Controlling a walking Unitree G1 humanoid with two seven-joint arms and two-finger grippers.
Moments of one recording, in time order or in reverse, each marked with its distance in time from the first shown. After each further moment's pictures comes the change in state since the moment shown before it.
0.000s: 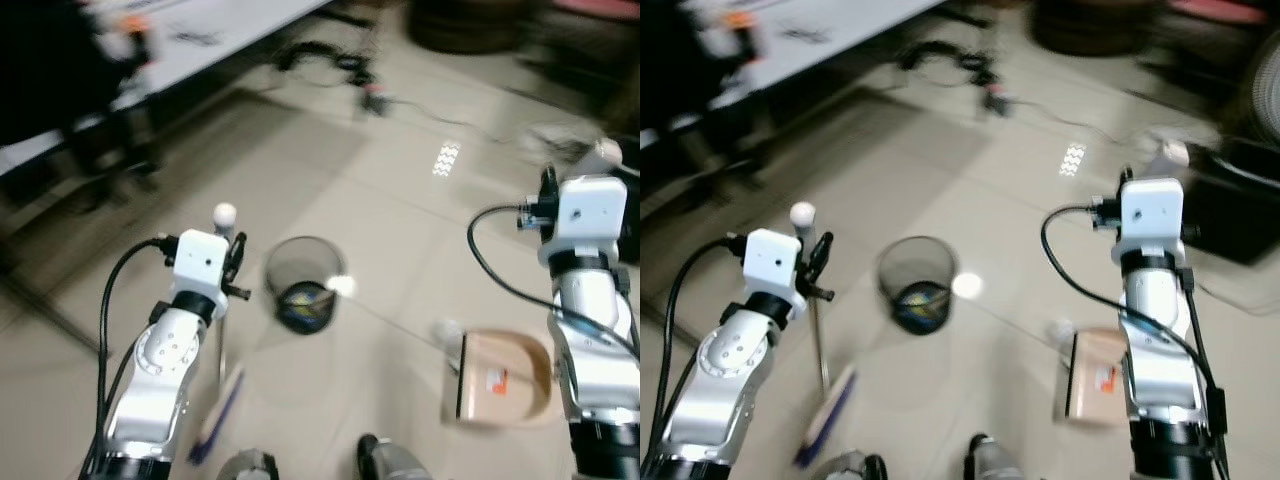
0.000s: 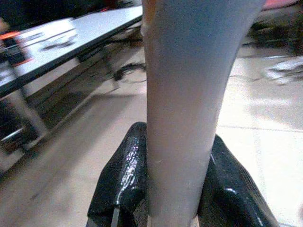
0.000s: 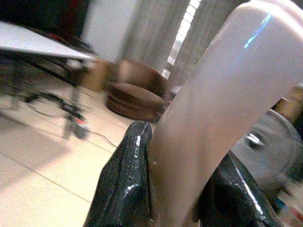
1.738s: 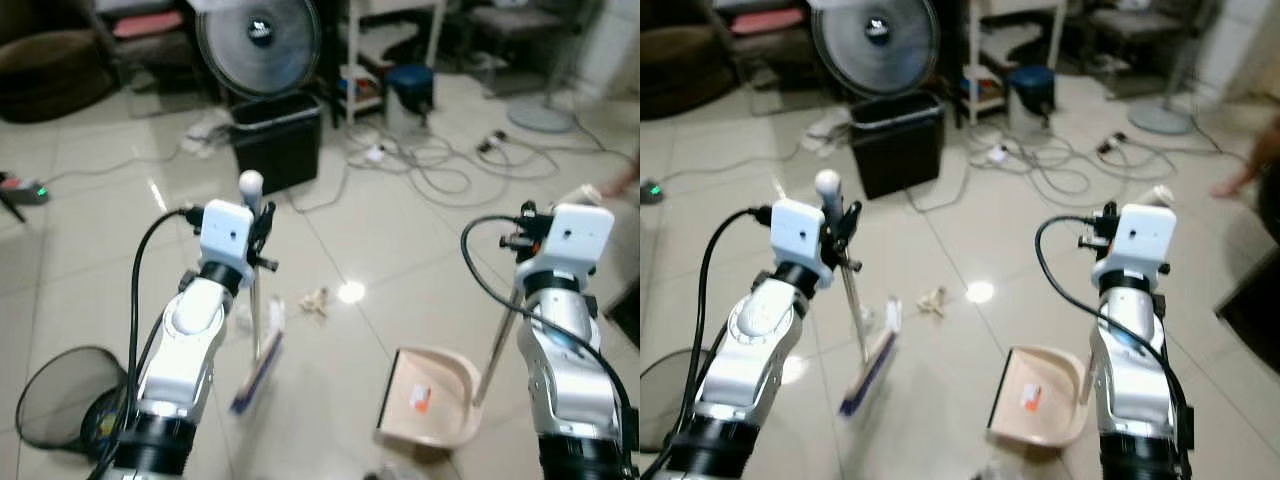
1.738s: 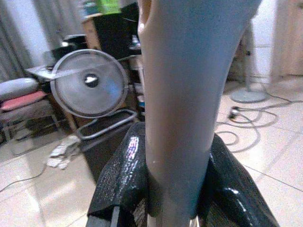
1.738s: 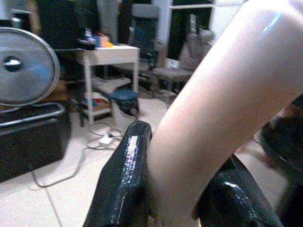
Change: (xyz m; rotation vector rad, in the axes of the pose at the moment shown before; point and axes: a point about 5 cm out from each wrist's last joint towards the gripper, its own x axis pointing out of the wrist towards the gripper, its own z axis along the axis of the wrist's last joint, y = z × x) left arm 0.029 -0.014 0.024 -0.029 -0.130 -0.052; right arm -0.016 0.027 -0.014 0.258 0.168 -0.007
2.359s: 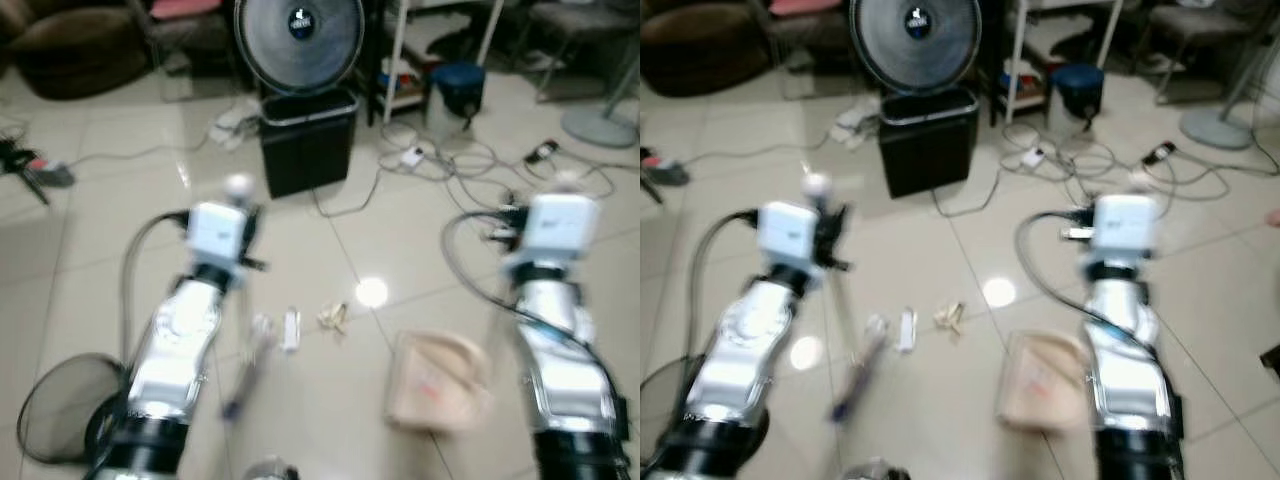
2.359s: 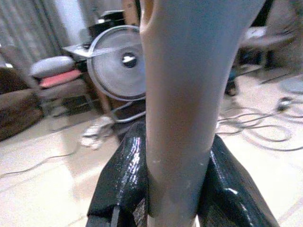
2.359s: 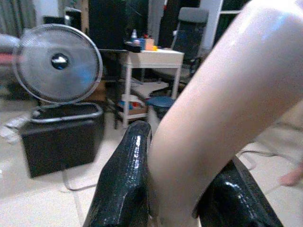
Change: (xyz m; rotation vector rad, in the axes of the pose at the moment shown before) left arm -0.003 0.014 -0.008 0.019 0.036 0.071; right arm 0.002 0.015 0.010 -0.018 -0.046 0.068
